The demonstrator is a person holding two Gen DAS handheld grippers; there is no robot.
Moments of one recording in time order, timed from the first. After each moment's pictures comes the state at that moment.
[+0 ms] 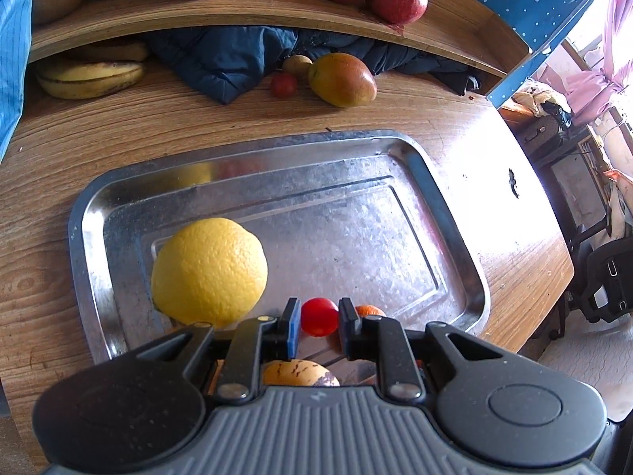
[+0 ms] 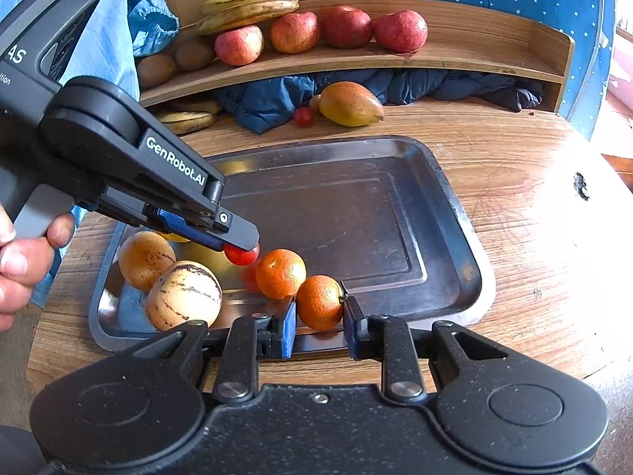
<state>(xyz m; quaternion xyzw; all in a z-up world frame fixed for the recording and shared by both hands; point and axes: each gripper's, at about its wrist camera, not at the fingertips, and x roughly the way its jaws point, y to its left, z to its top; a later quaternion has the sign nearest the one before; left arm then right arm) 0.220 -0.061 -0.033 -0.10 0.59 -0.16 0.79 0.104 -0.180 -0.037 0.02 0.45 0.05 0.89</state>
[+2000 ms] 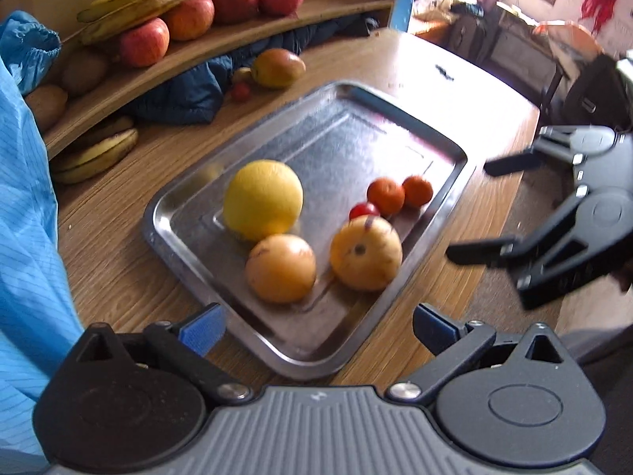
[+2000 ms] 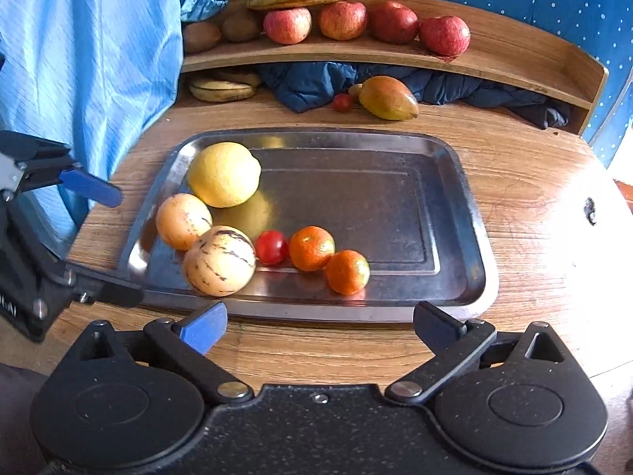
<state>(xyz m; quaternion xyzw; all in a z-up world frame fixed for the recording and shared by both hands) 0.136 -0.008 -0.006 0.14 0.51 -0.29 0.80 0.092 -0.167 -0.017 -0.04 0.48 0.09 0.87</state>
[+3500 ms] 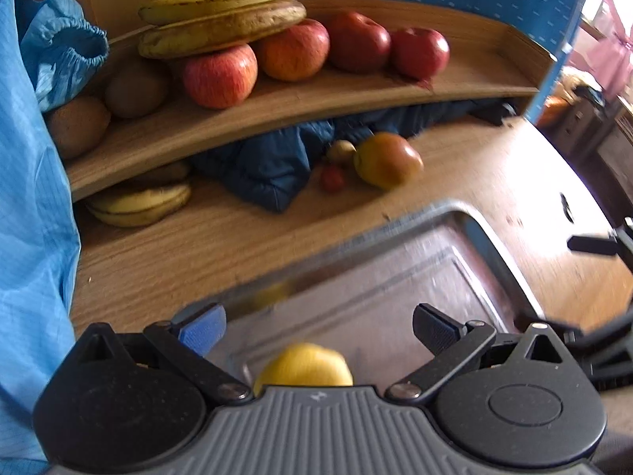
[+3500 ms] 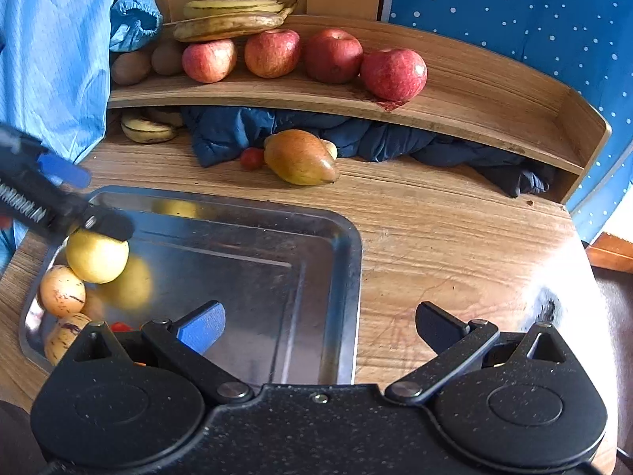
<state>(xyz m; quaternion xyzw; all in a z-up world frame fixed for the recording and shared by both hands) 0.266 -0.065 -0.009 0.03 0.53 -0.11 0.84 0.204 -0.253 -0.012 -0.09 0.45 0.11 0.88</state>
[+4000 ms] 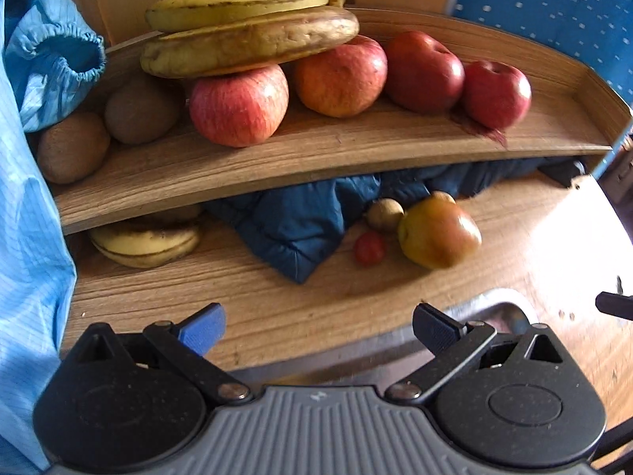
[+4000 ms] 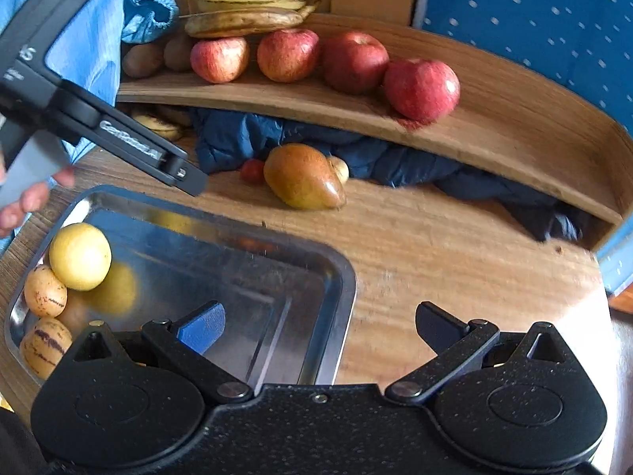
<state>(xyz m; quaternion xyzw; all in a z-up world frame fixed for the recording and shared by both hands) 0.331 -0.084 -0.029 0.00 0.53 -0.02 0.85 0.254 -0.259 -0.021 -0.12 0.44 0.18 0.87</state>
